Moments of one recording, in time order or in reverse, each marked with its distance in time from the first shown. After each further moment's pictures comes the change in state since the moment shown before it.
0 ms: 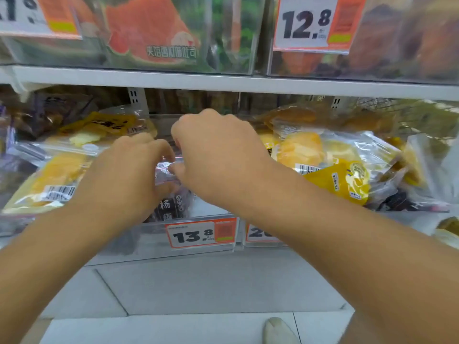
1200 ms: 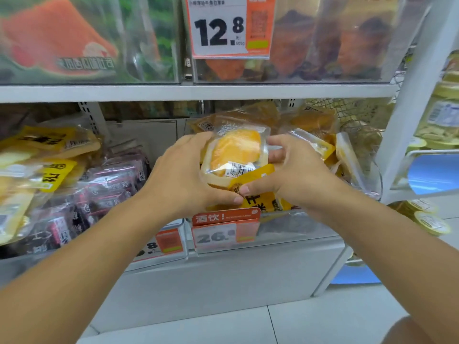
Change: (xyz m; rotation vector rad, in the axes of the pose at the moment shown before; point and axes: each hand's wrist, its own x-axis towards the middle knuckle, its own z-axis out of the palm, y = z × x) left_hand 0.047 0.128 0.027 -0.455 -0.170 0.061; right_hand -0.093 0.147 -0.004 0.875 -0.032 0.848
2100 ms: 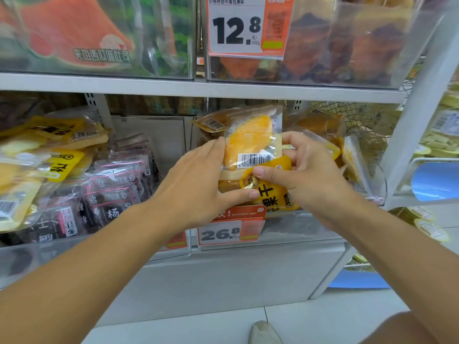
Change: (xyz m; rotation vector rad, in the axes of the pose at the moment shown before) left_hand -0.002 -0.015 0.018 0.095 -0.013 0.202; right_hand -0.011 0.006 -0.002 0.264 -0.076 -0.195
